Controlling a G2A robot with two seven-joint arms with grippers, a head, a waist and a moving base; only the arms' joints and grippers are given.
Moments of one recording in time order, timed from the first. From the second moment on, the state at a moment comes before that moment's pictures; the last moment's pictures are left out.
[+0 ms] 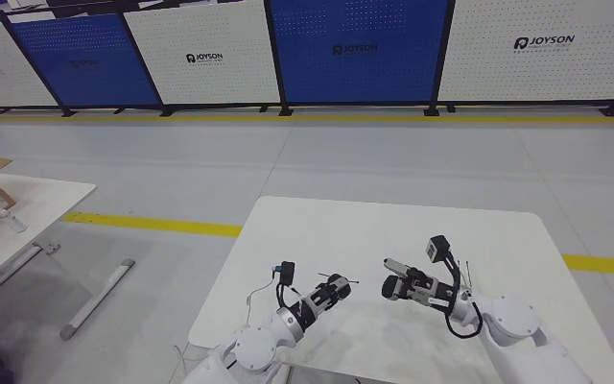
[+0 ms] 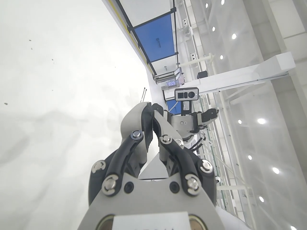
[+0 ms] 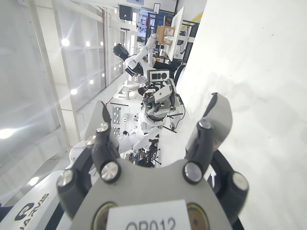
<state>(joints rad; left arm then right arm) 1.57 -1.12 -1.09 -1.73 -0.17 -0.08 -0.15 -1.12 -1.15 1.04 -1.33 0.45 -0.13 0.93</state>
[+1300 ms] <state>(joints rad) 1.65 -1.12 -1.20 -2.02 0.03 -0.22 0.16 -1.12 -1.15 1.04 -1.33 0.45 -0.13 0.93</state>
